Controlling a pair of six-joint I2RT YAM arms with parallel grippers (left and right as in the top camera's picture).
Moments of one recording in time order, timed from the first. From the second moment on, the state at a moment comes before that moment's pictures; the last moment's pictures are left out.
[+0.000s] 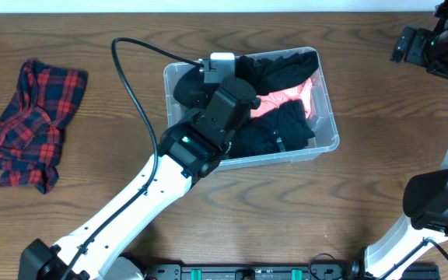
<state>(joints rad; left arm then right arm) -0.71 1.45 1.22 -0.40 -0.53 -0.43 -0.23 1.94 2.12 -1.31 0.05 0.18</state>
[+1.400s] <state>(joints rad) -0.68 1.76 1.28 -0.62 -0.26 0.18 -0.23 1.94 2.12 -1.31 0.05 0.18</state>
